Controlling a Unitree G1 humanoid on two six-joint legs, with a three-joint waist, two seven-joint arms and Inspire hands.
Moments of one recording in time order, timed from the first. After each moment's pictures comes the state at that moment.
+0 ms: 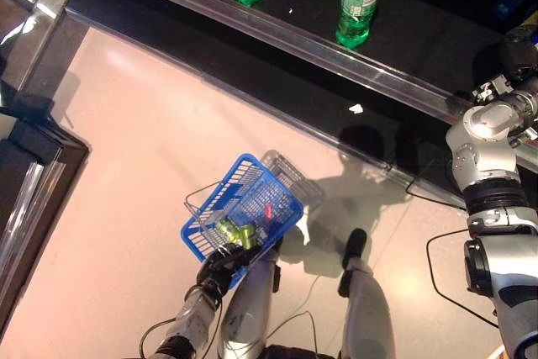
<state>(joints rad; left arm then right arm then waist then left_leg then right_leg) -0.13 0.20 -0.26 0.89 -0.93 -0.14 -0.06 -0.95 -0.62 0.04 0.73 0.44 -0.15 -0.96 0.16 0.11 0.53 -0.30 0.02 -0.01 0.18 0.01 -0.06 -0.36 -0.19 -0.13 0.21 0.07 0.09</state>
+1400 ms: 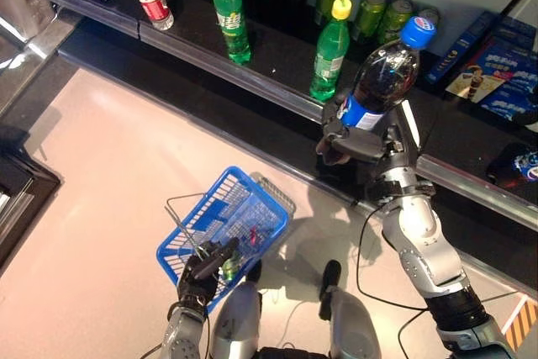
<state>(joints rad) 0.13 0.18 -0.13 0.47 -1.04 -0.20 -0.09 -0.29 -0.43 0.22 -0.20 0.46 -0.07 -0.22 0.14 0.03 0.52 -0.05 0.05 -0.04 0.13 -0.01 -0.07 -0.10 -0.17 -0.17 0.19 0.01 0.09</state>
